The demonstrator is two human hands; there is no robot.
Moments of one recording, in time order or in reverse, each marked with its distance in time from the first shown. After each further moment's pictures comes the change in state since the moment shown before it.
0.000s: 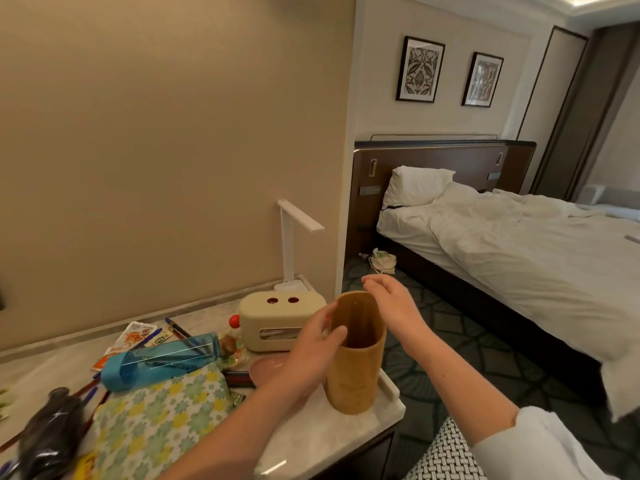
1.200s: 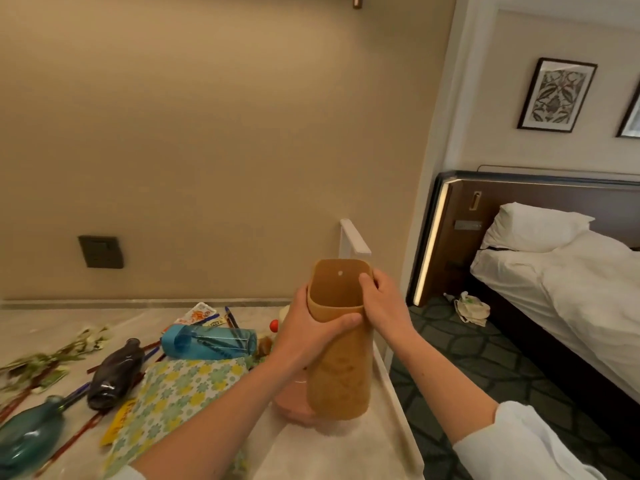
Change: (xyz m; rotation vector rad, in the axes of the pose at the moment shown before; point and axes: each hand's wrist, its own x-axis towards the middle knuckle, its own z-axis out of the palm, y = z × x) left_hand 0.024 0.026 -0.021 0.139 0.526 0.135; right_hand 0.065 -0.026 0.040 0.017 -0.253 -0.276
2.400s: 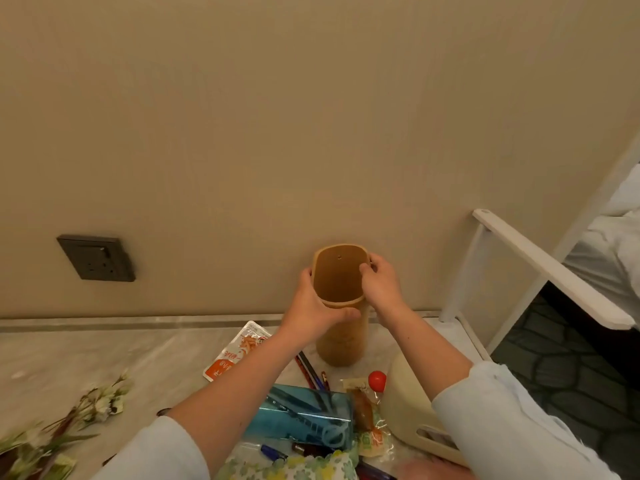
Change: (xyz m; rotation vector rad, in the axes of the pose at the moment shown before) left_hand 0.242 -0.168 -0.157 0.127 -0.066 -0.244; right_hand 0.210 0.013 0.267 0.086 -0.036 0.271
